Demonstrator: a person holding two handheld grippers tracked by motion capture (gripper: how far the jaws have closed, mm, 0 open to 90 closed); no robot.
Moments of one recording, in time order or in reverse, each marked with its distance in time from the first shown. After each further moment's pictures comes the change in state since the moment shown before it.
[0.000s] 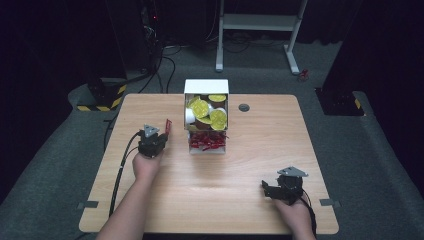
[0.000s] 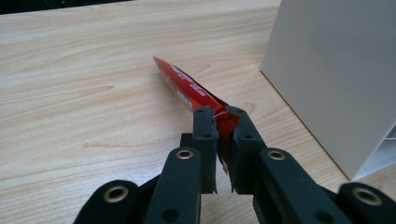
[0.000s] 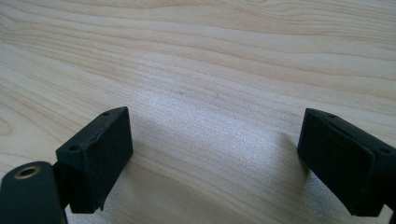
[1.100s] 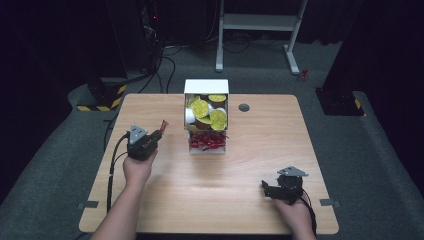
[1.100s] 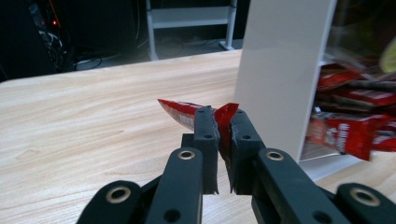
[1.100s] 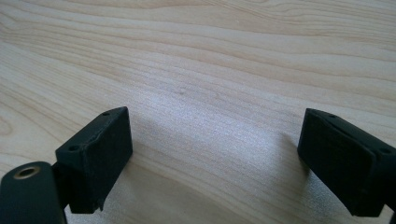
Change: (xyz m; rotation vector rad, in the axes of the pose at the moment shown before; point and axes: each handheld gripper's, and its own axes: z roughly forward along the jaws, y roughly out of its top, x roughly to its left) left arm 0.000 0.013 -0.058 -0.174 -0.046 0.001; right arm 0.000 0.000 0.000 0.001 0.002 0.001
